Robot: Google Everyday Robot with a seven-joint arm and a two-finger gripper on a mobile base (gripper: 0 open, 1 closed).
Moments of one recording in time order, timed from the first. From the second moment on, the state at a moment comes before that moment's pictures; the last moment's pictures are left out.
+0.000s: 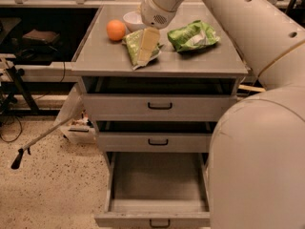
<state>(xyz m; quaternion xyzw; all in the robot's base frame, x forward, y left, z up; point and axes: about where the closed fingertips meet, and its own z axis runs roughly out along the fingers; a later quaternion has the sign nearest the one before) 0.717 0.027 0.933 -0.72 0.63 0.03 0.30</state>
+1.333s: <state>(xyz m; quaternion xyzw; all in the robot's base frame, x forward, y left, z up) 0.826 0.006 0.889 -0.66 0.66 0.07 0.35</state>
